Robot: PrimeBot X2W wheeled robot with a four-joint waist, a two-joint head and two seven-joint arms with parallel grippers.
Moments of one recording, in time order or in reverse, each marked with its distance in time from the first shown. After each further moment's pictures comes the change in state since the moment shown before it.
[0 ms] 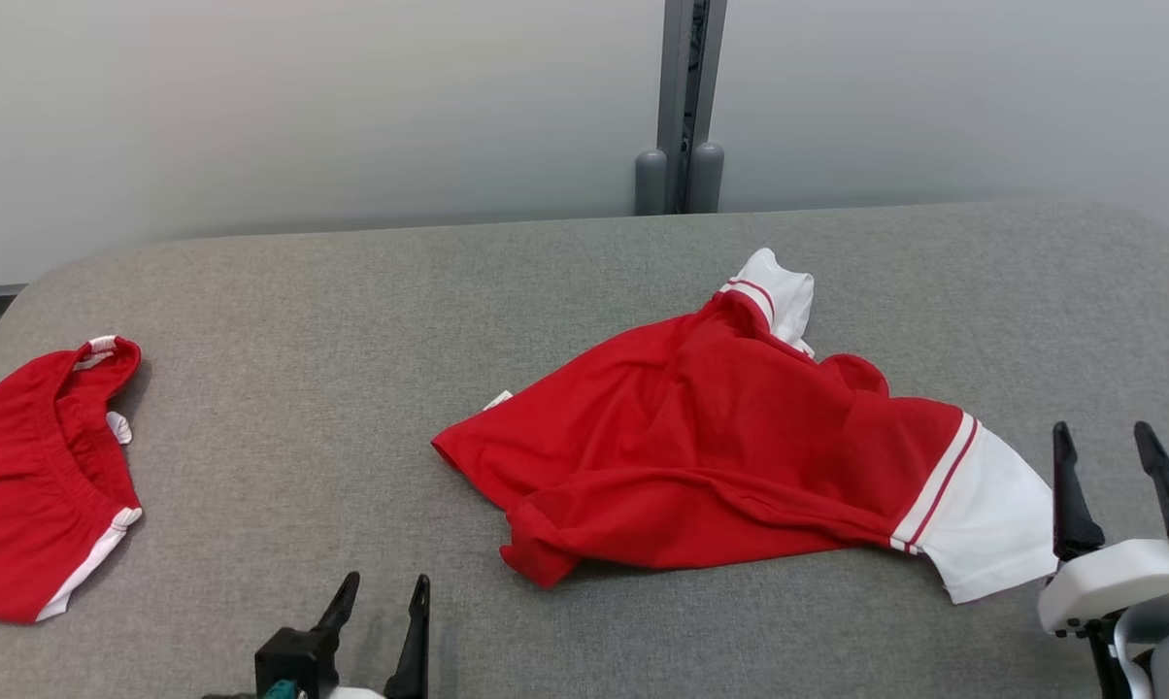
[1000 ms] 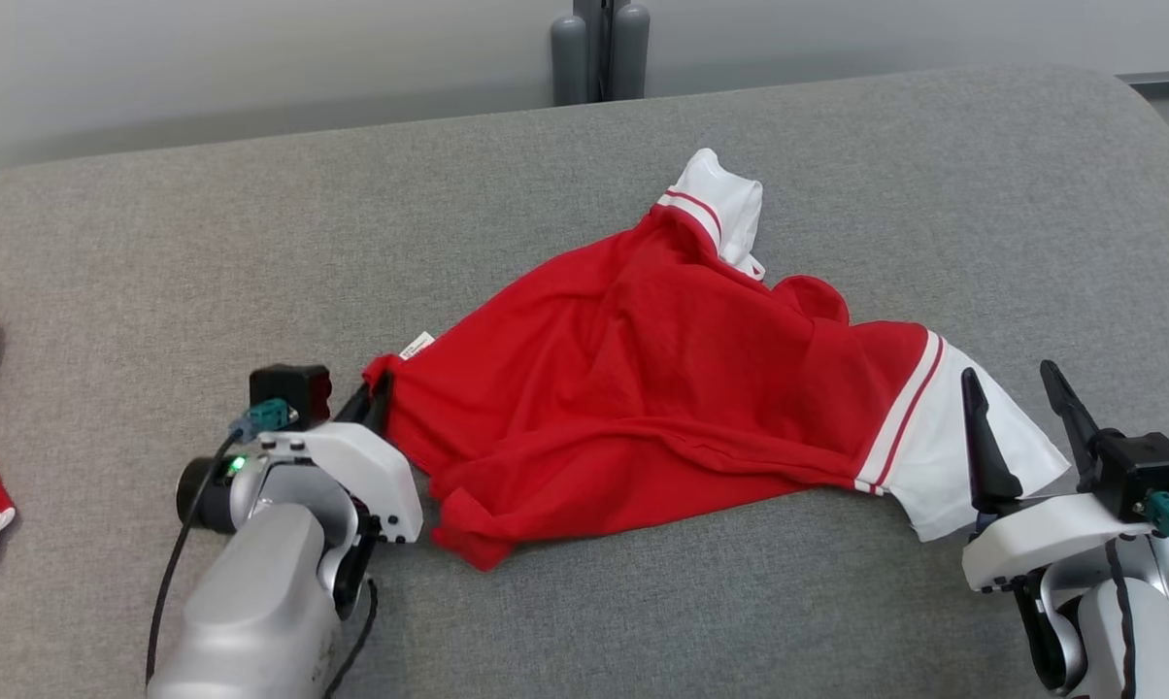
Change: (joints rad) left arm -0.639 0.001 -0.131 0.584 -0.208 -0.075 0.070; right arm -0.062 0.050 0.151 -0.067 0.047 0.000 0.000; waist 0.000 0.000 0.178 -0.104
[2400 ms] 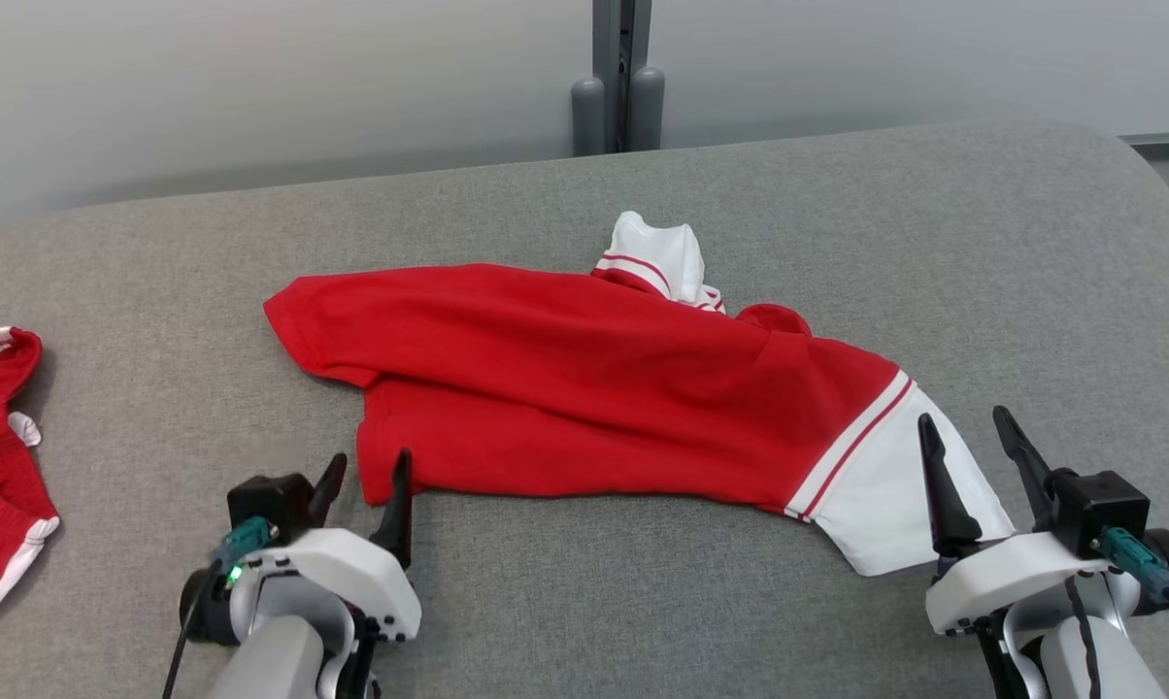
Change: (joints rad) left arm 0.220 0.006 0.083 -0.190 -0.005 0.013 -0.070; right arm 0.048 0.032 0.043 0.015 0.031 0.000 0.000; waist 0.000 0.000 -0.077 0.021
